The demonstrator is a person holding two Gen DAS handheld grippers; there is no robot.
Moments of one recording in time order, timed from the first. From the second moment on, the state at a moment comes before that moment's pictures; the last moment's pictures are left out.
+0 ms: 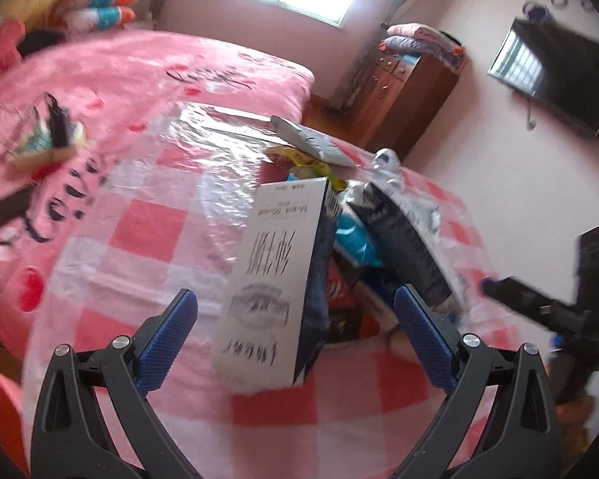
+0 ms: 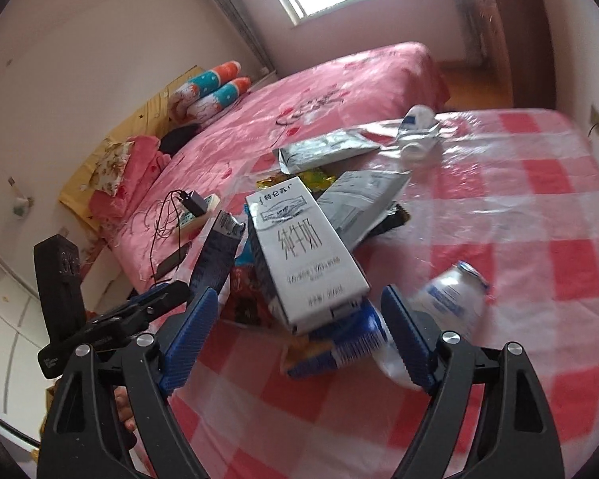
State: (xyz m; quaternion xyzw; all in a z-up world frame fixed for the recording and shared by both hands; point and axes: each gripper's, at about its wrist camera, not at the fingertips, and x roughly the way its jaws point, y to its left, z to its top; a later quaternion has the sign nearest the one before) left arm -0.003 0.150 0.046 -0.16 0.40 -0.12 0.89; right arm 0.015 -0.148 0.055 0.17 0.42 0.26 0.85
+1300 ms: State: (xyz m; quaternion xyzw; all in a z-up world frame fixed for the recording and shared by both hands) left arm -0.007 0.166 0.025 -0.24 0.42 -0.15 0.86; right arm 0.002 -0.103 0.050 0.13 0.41 0.26 0.86
